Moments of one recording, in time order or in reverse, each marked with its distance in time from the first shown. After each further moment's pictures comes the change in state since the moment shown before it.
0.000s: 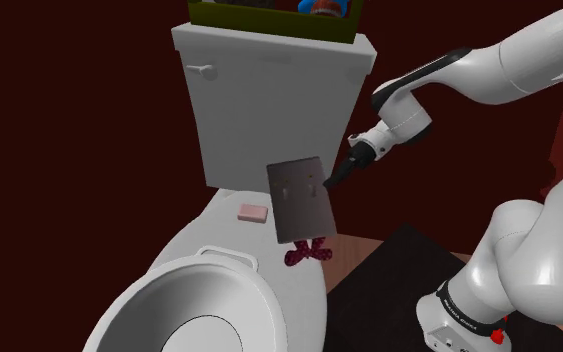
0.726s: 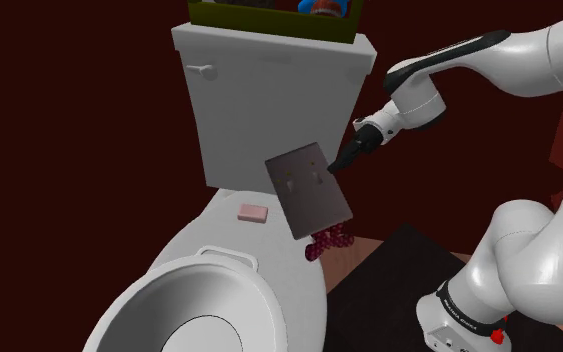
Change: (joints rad) arm -0.014 -0.162 0.023 0.011 -0.090 0.004 0.164
